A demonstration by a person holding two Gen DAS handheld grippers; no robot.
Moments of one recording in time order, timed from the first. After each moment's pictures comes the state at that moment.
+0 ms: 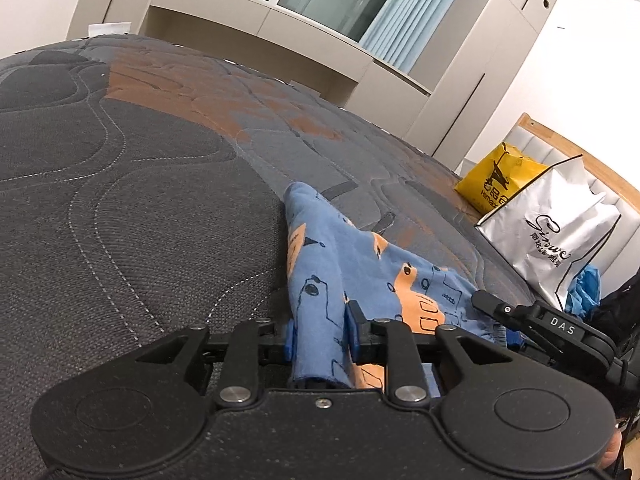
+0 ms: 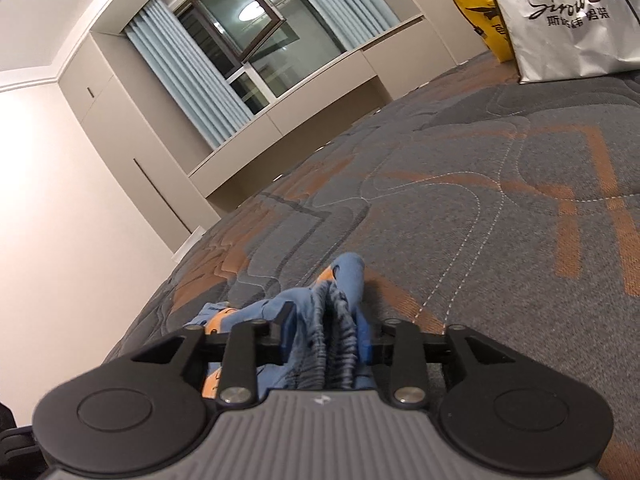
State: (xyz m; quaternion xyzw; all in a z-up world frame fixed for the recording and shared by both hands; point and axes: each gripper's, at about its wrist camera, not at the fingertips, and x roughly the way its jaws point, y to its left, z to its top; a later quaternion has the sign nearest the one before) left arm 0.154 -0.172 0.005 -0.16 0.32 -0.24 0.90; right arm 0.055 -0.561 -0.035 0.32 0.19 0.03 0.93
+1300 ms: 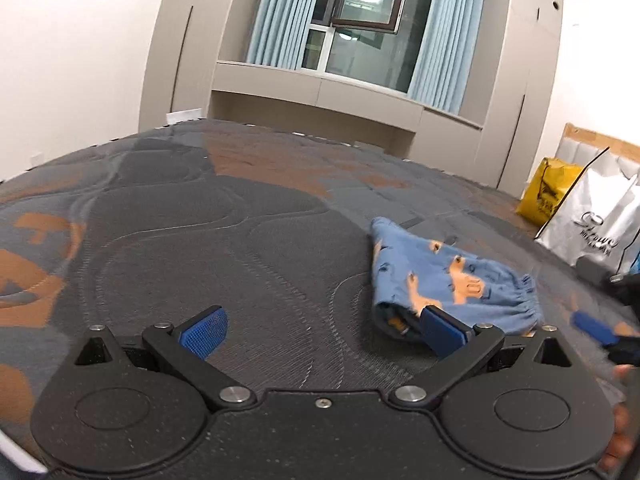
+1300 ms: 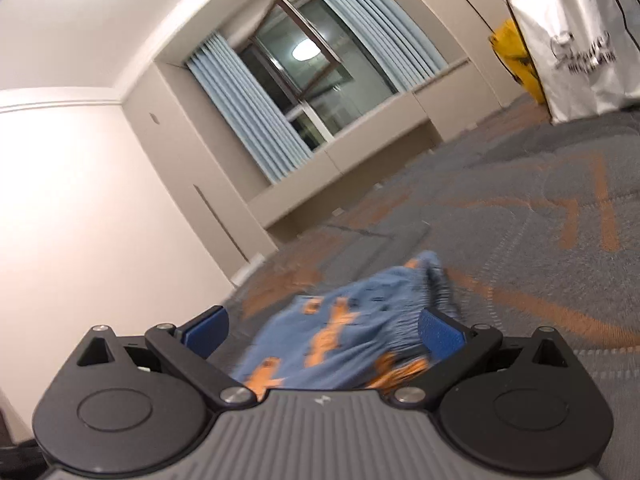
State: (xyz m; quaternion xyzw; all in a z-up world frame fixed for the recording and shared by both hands) left arm 0.019 -0.115 0.038 -0.07 0.24 -0.12 0.96; right arm -0.056 -0.512 -0.013 0.30 0.09 0.10 0.94
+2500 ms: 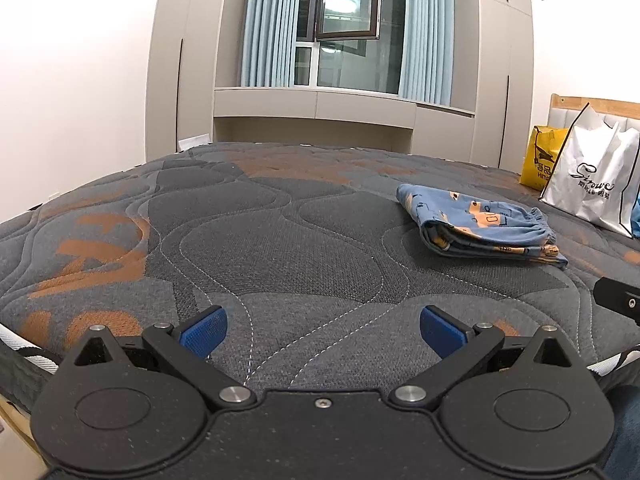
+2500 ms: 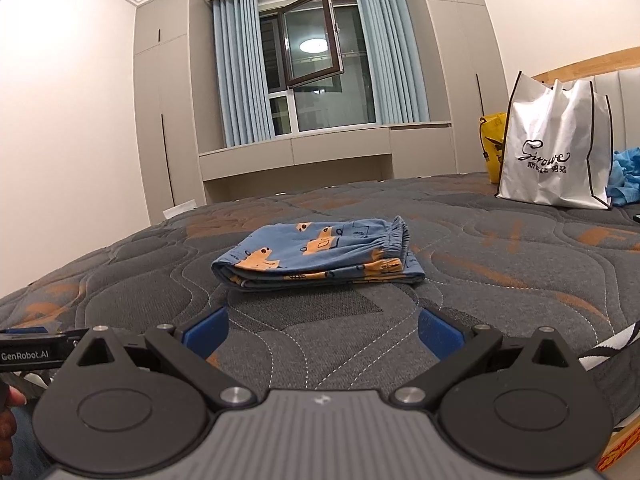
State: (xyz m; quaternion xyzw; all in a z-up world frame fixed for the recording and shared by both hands) left arm -0.059 -0.058 0.000 0.00 0.20 -0.12 0.97; right arm -0.176 -0.398 -0.025 0.09 0.13 -0.03 0.99
